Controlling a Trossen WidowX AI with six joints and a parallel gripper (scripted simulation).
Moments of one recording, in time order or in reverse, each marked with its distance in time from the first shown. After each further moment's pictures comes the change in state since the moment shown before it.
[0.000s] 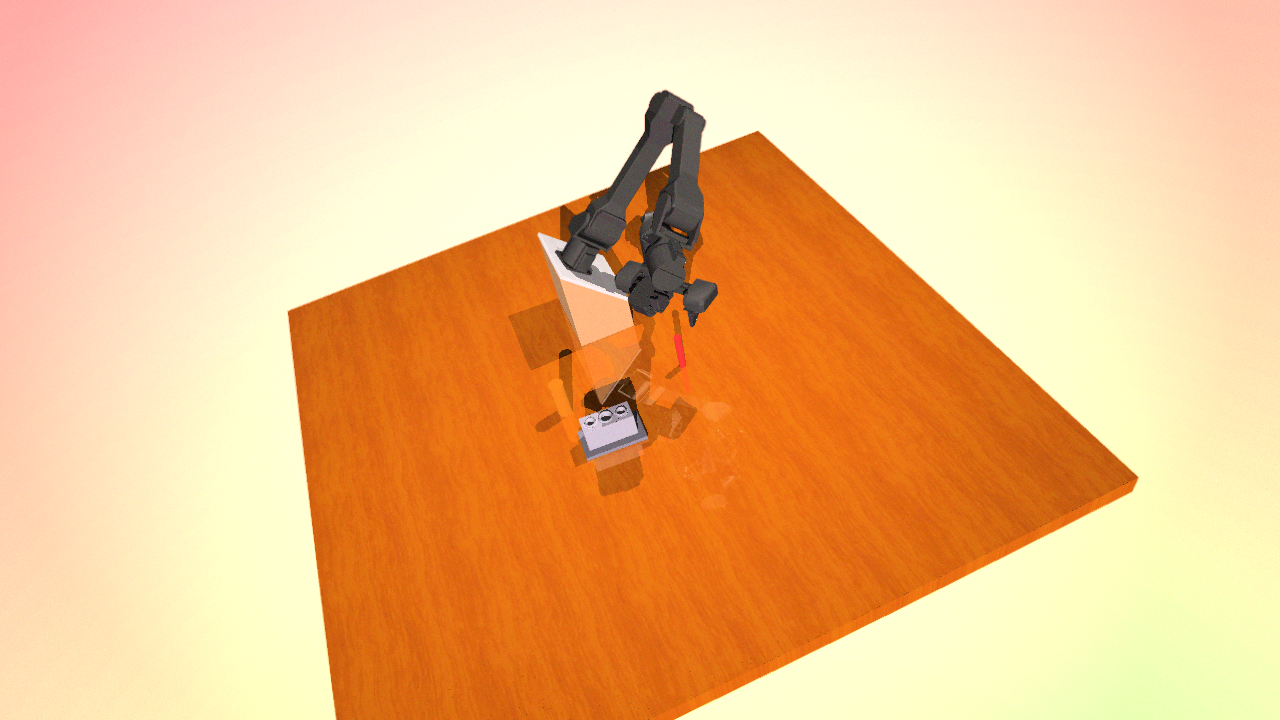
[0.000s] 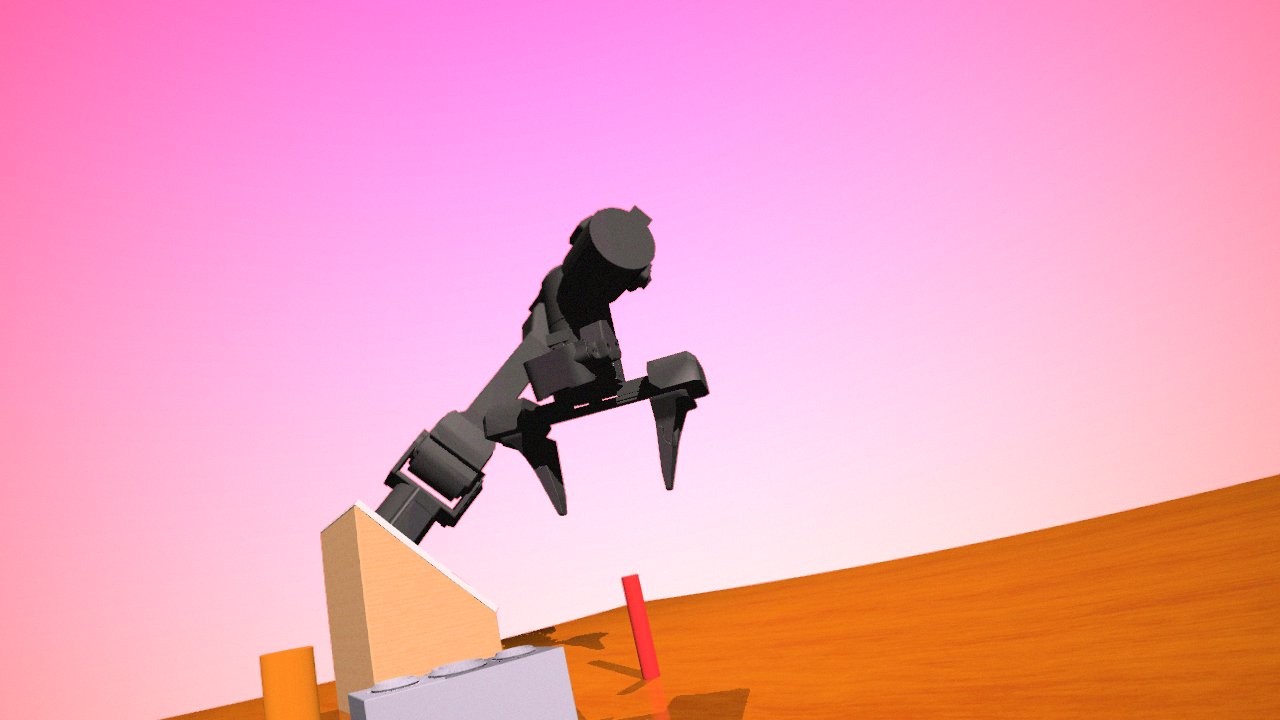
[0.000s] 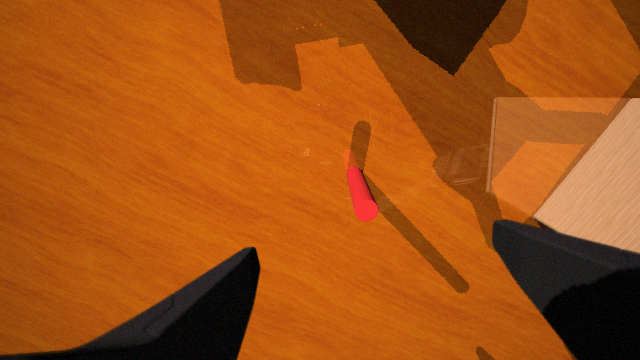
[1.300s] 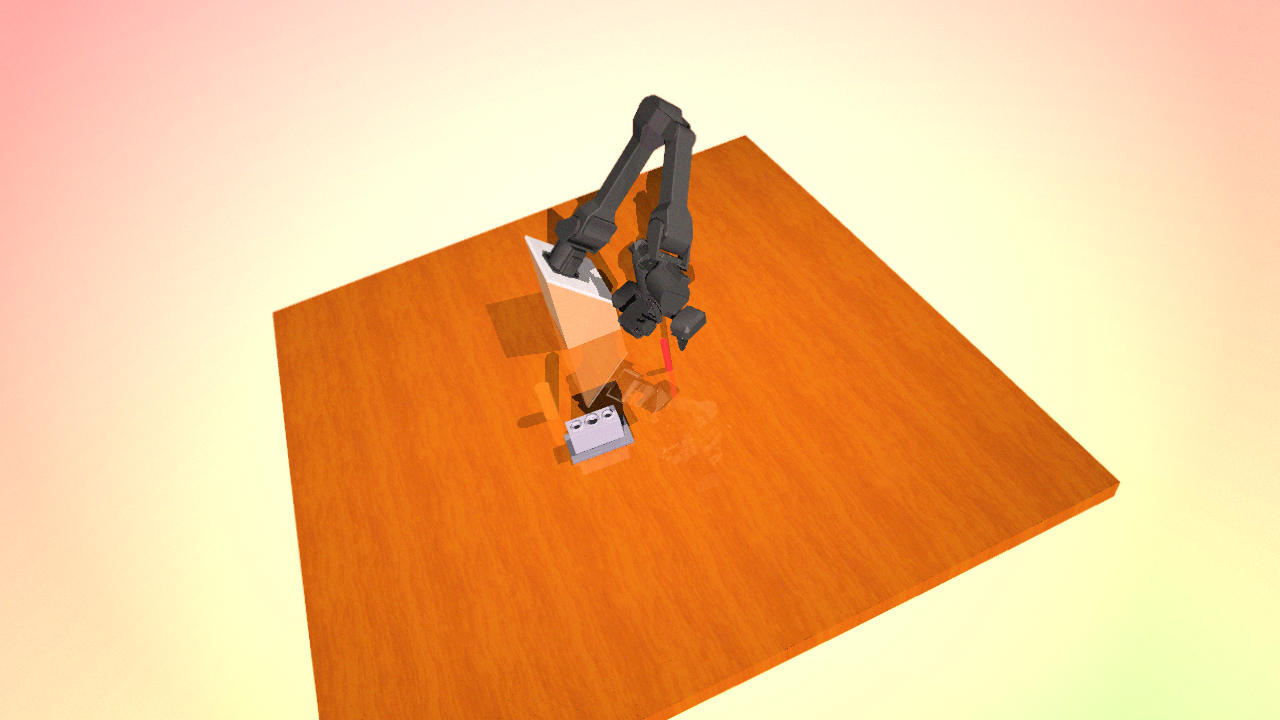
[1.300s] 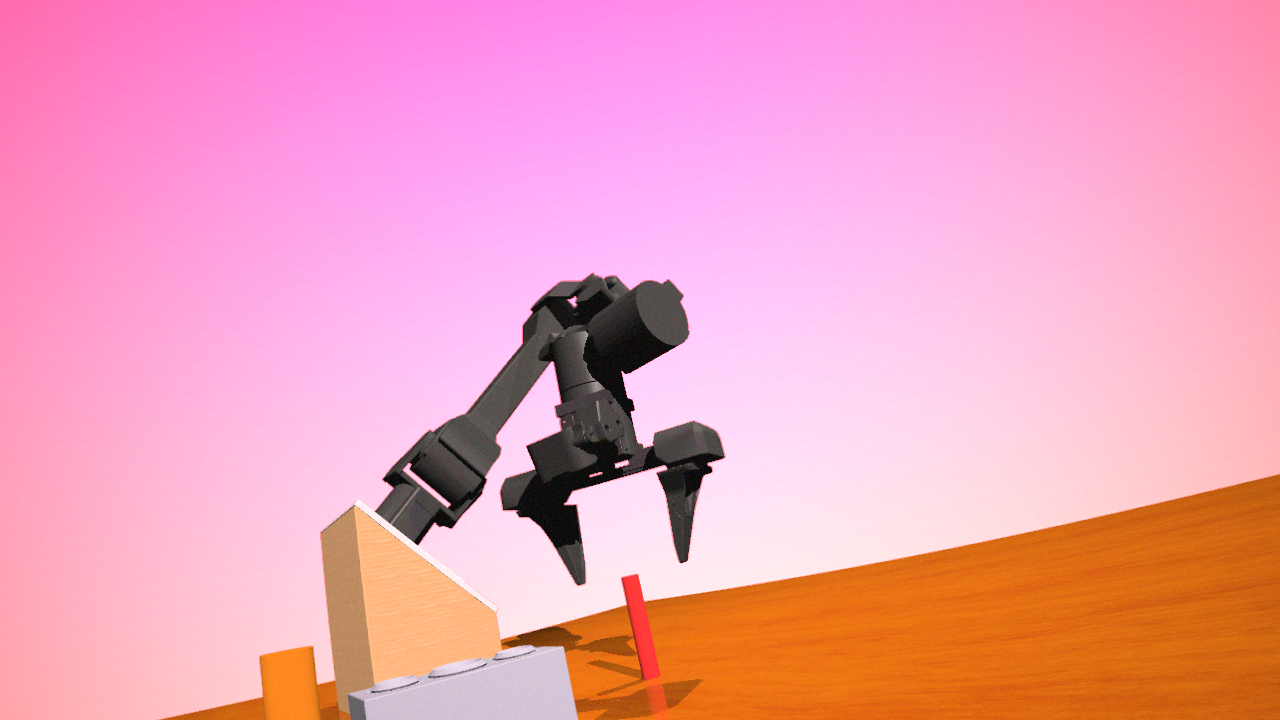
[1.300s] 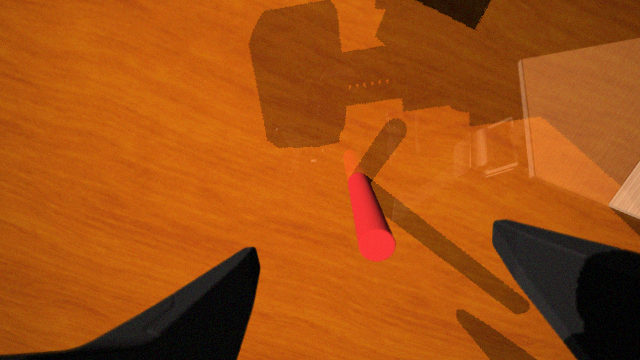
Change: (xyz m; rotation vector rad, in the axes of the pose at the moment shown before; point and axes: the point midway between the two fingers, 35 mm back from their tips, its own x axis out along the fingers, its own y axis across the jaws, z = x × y) arm 0.057 -0.002 -0.011 0.150 0.007 0.012
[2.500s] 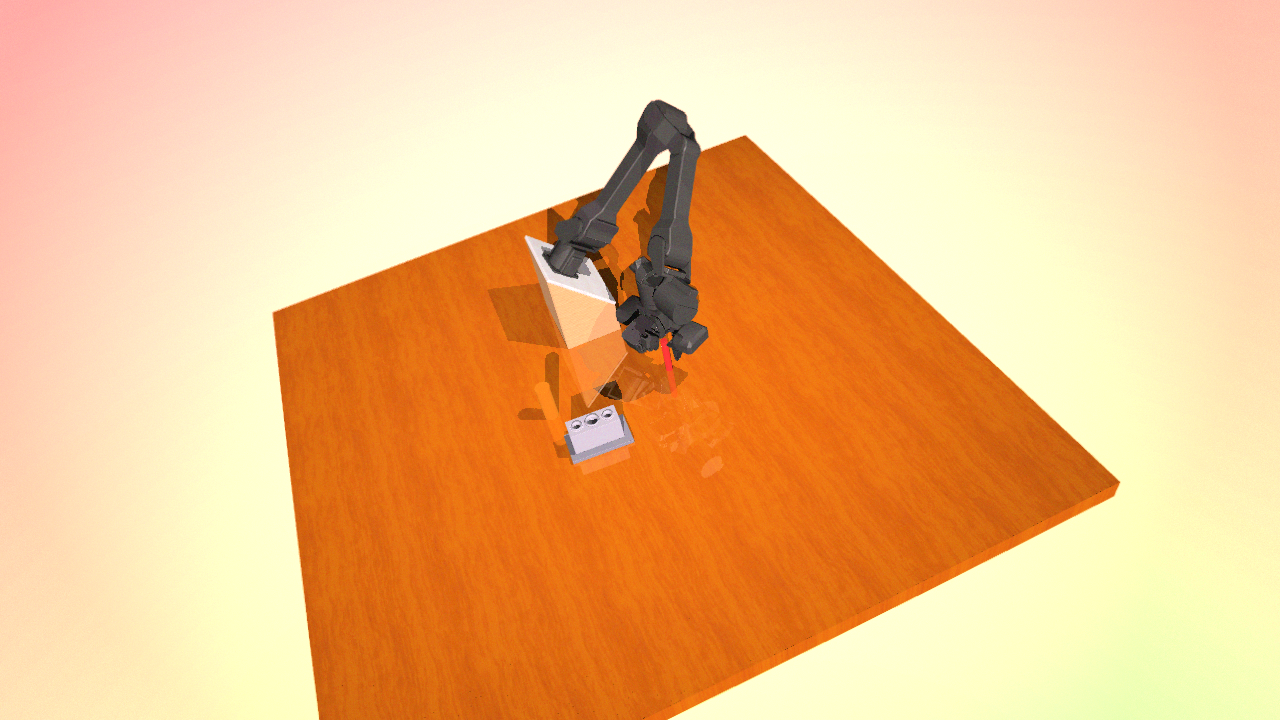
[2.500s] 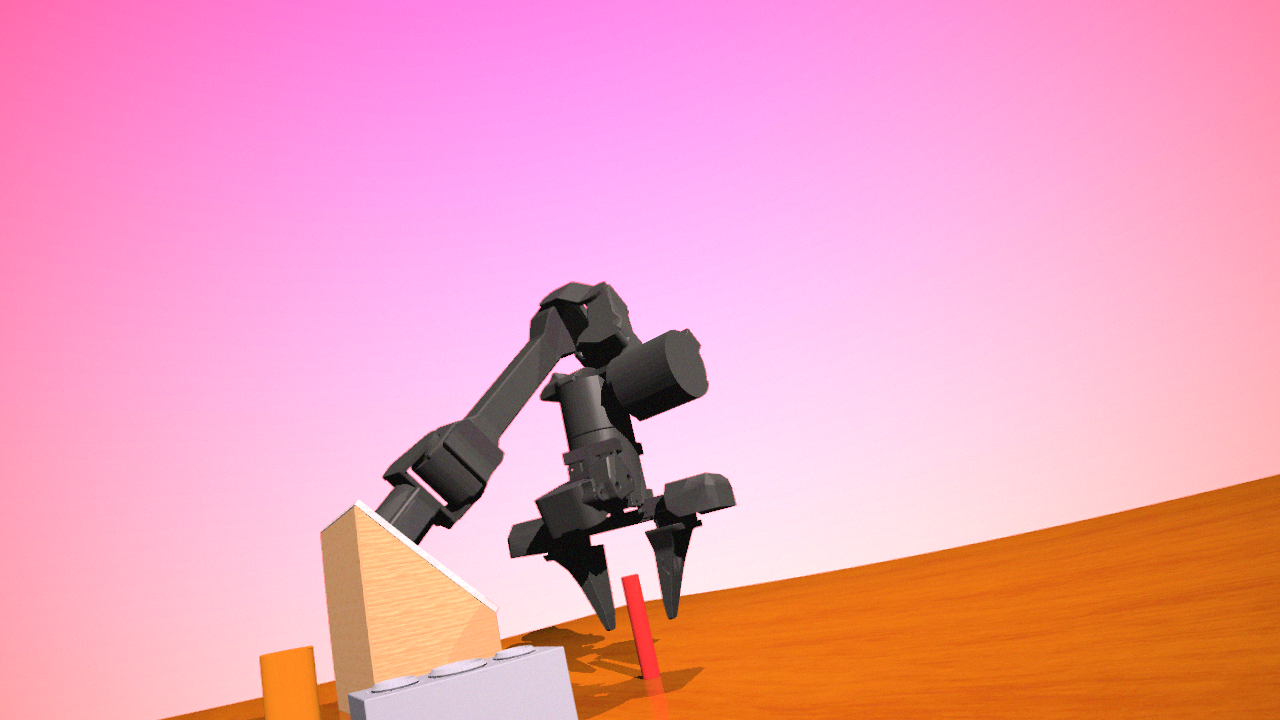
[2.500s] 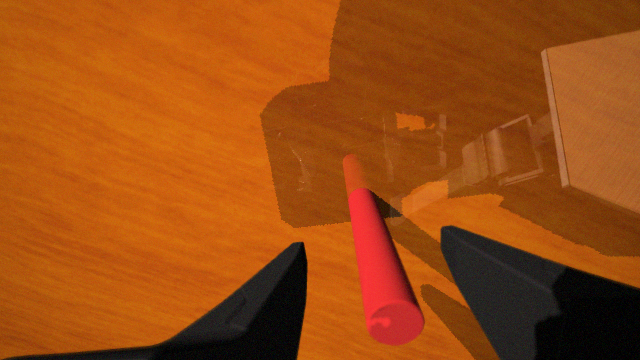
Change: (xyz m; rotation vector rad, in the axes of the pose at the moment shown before) arm 0.040 -0.002 -0.003 0.004 0.014 0.001
